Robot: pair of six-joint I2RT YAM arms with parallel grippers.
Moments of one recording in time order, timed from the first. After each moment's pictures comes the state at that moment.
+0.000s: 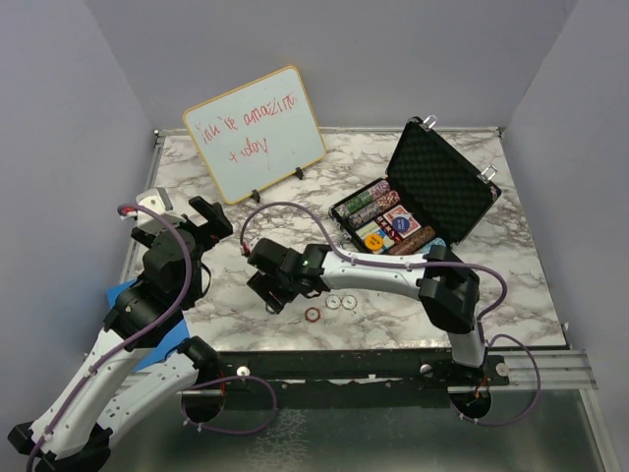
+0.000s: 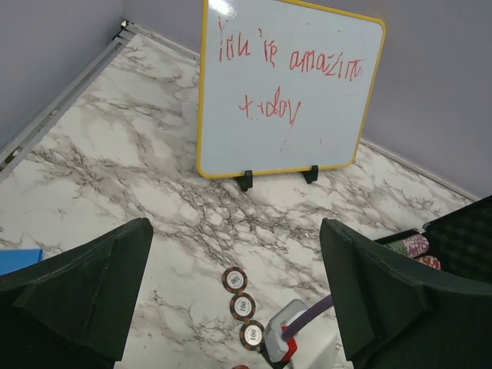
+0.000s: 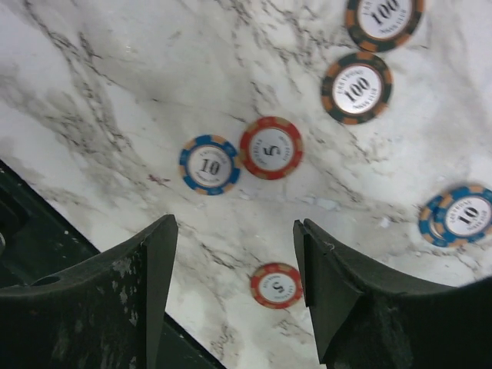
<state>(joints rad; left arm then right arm) -0.65 0.61 0.93 -0.53 -0.83 -0.53 1.18 1.97 1.52 -0.59 0.12 0.27</state>
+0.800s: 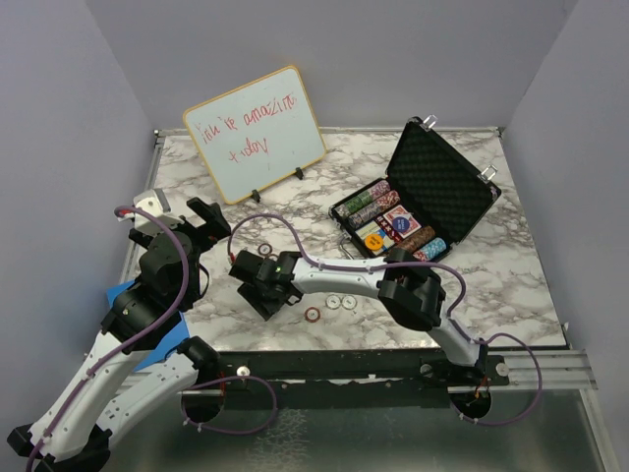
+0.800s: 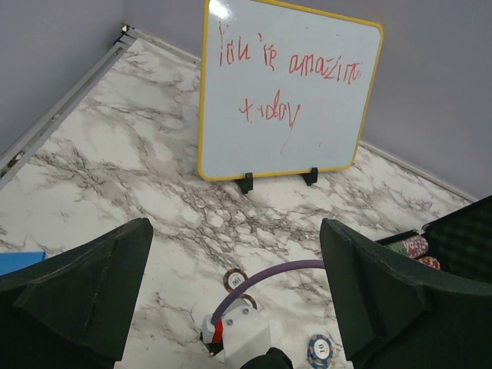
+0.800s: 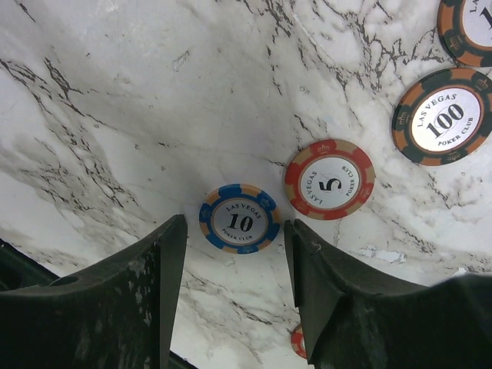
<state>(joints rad) -0.65 0.59 0.93 -0.53 -0.83 -0.52 1.24 2.22 1.74 -0.68 0.12 0.37</state>
